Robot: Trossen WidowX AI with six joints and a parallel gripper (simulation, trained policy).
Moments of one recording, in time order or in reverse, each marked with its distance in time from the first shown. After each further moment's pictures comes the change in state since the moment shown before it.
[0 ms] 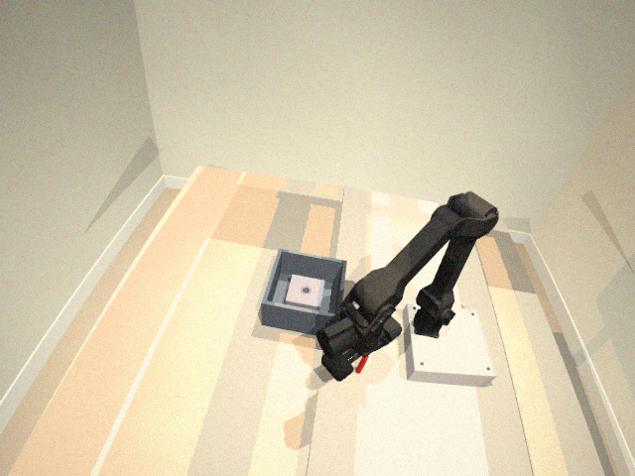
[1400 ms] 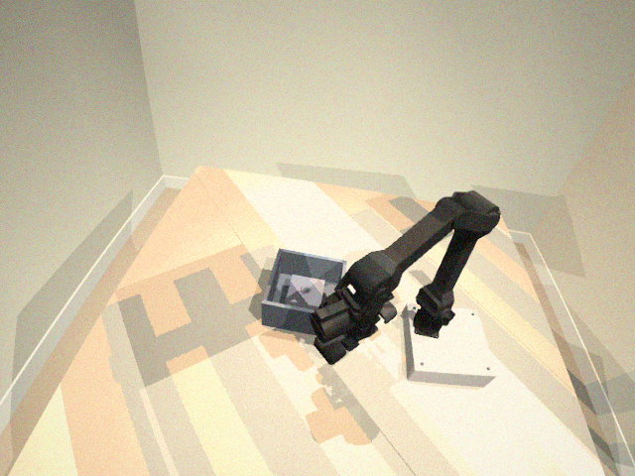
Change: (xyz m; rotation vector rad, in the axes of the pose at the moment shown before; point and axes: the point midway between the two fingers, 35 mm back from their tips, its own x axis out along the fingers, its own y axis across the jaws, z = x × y) arm -0.037 -0.002 0.033 -0.001 -0.121 -0.028
